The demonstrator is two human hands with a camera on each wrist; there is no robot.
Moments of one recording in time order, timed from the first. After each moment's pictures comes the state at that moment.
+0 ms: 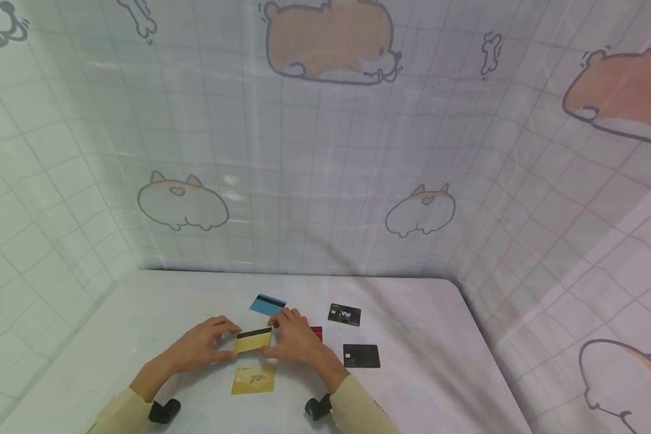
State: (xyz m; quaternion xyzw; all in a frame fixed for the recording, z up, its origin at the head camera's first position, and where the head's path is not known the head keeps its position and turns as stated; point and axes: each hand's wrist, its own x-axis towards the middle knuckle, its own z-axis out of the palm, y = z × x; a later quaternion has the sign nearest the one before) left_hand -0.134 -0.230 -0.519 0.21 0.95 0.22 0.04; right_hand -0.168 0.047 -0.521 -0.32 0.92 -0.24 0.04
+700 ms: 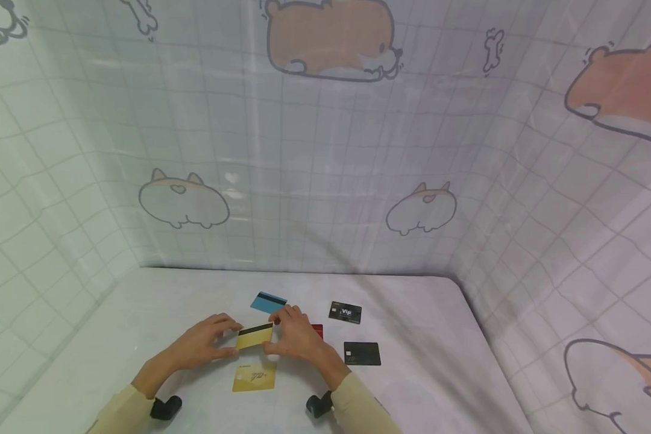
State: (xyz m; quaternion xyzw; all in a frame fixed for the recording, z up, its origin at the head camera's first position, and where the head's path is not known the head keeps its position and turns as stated) left_hand -0.133 -0.229 -0.520 0.21 0.95 0.21 0.04; right_hand -0.168 0.049 -0.521 -0.32 0.91 -0.27 0.04
